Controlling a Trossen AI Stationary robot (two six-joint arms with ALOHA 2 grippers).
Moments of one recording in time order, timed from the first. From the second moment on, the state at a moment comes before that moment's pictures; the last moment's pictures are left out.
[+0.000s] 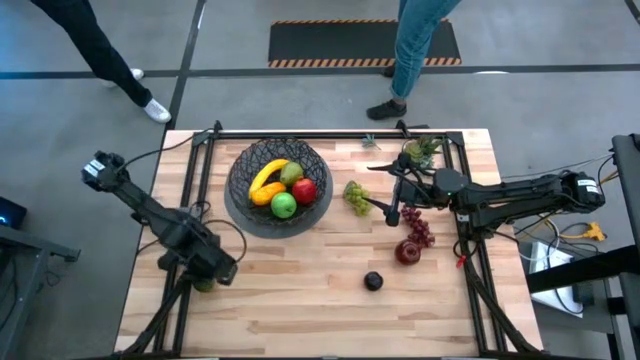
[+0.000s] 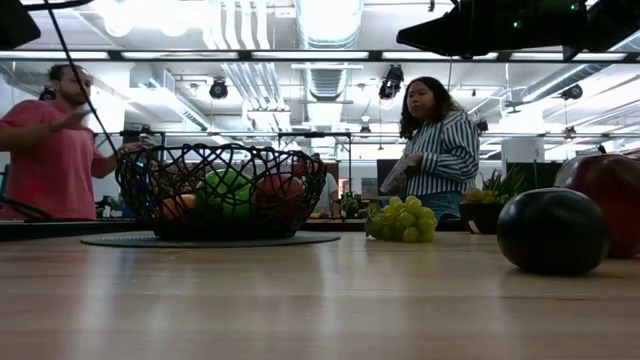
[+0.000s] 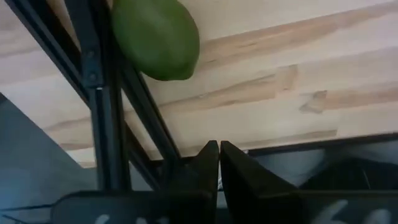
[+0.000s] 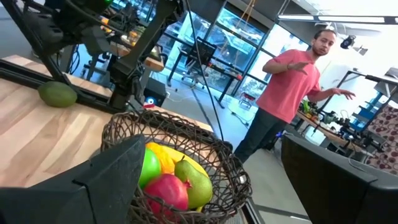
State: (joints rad) left arm -0.63 1.15 0.97 -1.19 0.38 -2.01; right arm -0.09 1.02 0.47 0.60 0.08 -0.47
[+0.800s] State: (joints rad) left arm -0.70 1.25 0.90 -1.19 0.35 -2.09; right arm -0.09 1.03 0.47 0.59 0.08 -0.50
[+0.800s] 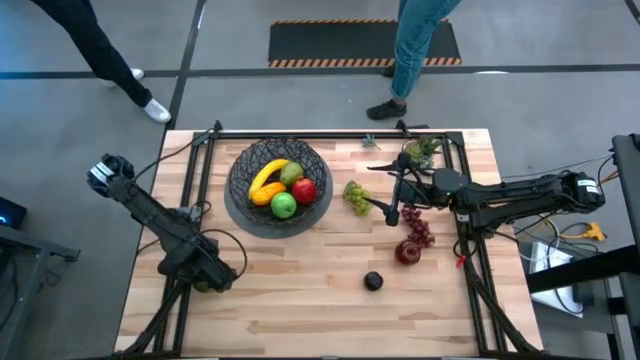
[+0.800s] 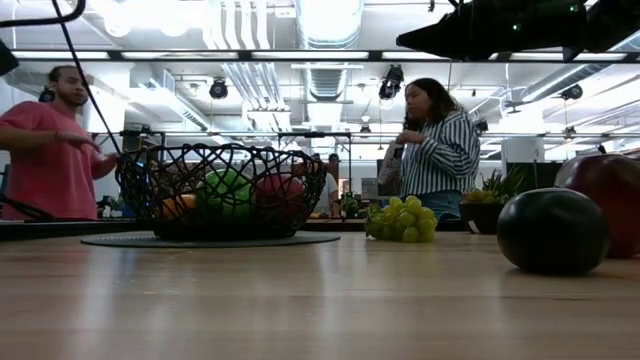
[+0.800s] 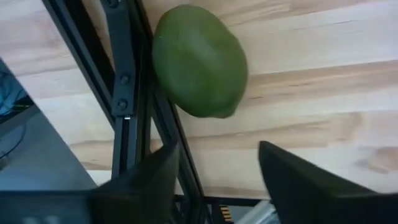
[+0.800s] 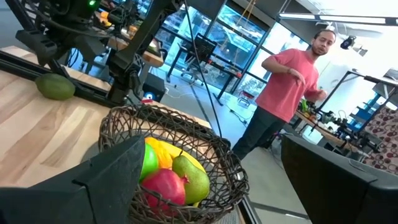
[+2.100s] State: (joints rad) left arm -0.70 1.48 0.86 -1.13 0.35 -2.09; right arm -0.09 1.03 0.47 0.59 0.08 -0.50
